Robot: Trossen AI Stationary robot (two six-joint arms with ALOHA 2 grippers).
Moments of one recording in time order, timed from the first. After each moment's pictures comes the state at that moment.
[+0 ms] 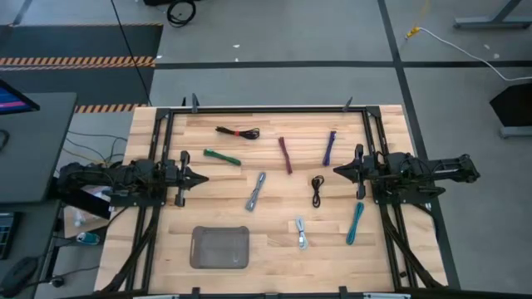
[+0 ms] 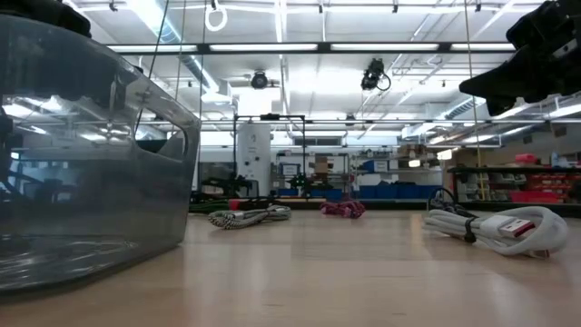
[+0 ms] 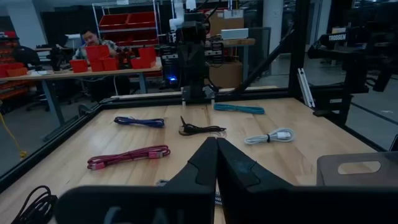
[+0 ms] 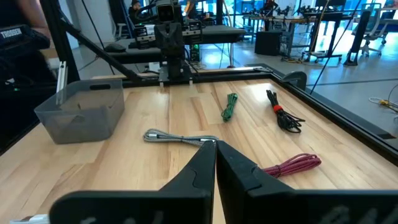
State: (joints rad) left arm -0.07 0.07 0.01 0.08 -0.08 0.06; right arm 0.09 0.01 0.10 -0.20 0.21 0.05
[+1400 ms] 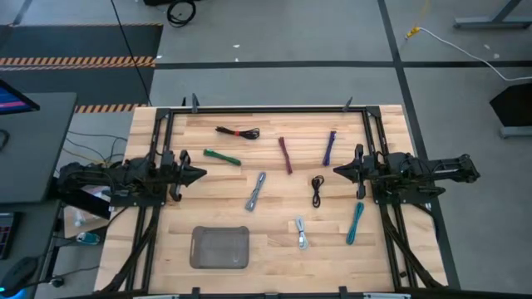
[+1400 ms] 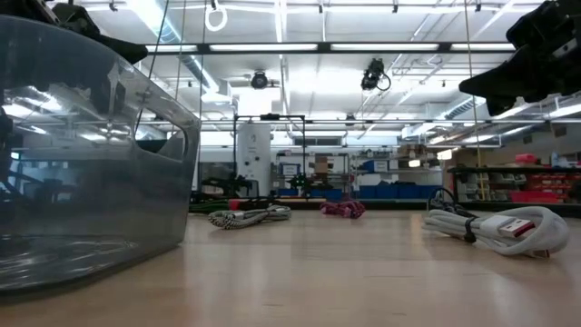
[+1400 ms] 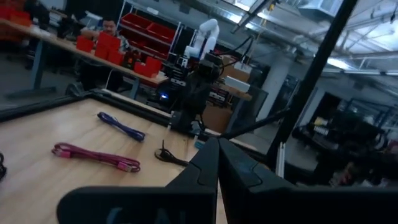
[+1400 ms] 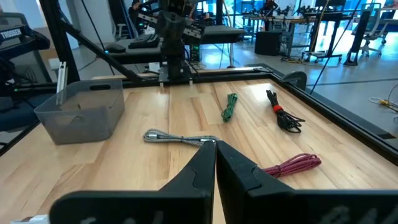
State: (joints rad) left arm -0.07 0.07 0.01 0.22 -0.15 -0.39; right arm 0.09 0.01 0.10 -0.19 0.21 0.05
